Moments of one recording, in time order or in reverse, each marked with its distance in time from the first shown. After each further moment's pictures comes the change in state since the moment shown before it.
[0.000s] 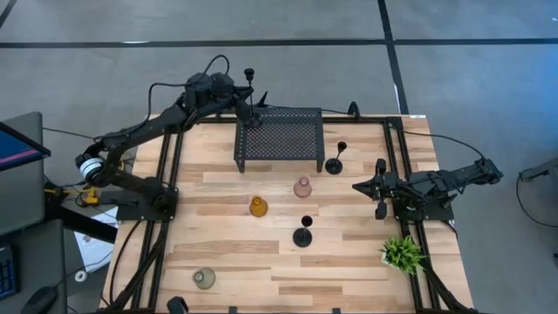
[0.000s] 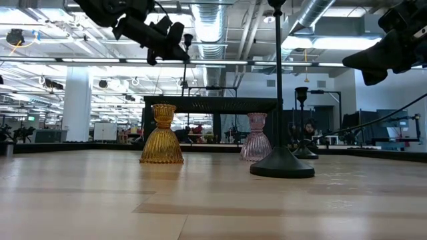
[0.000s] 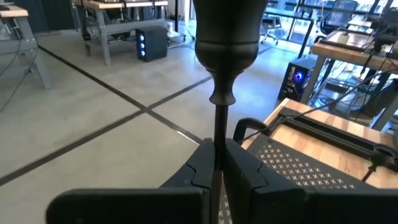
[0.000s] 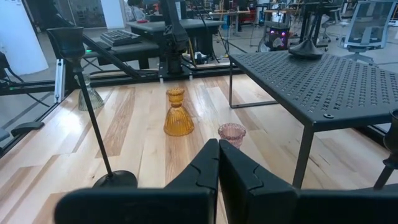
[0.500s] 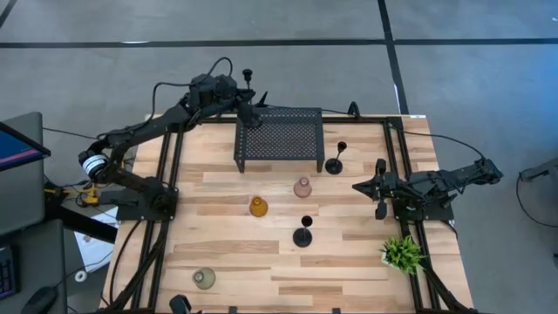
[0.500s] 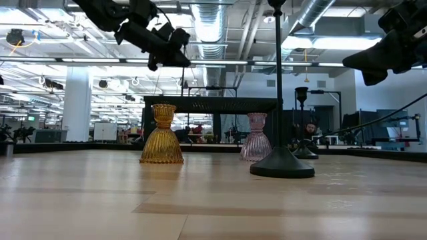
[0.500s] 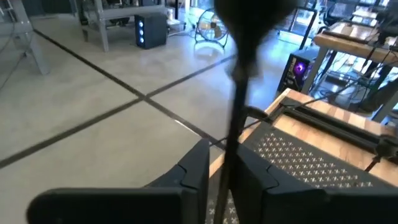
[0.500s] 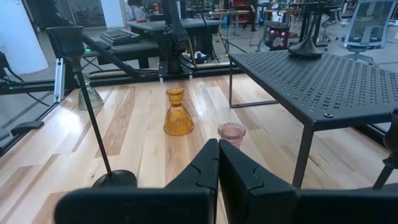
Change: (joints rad) left arm 0.000 0.020 -0.004 -0.007 0.007 -0.027; right arm 0.000 0.000 0.000 -0.004 0.000 0.000
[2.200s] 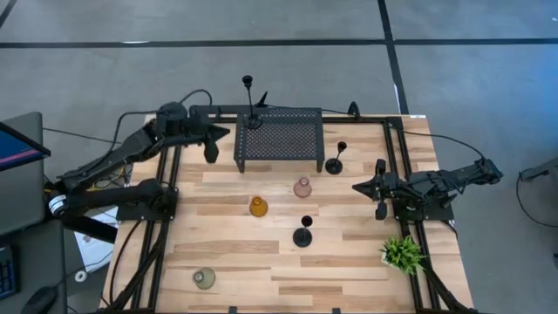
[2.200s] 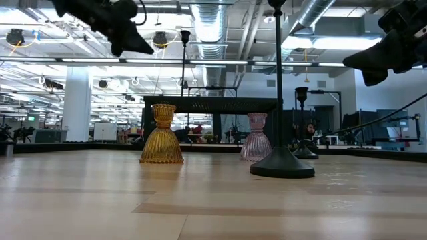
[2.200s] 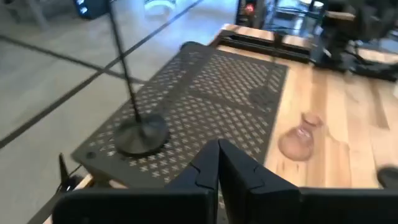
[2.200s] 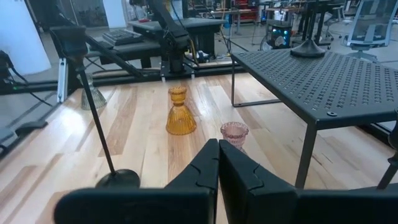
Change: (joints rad) left arm -0.098 -0.538 -0.250 -0.468 0.120 0.173; right arm 0.000 0.000 0.000 0.002 -0.008 0.019
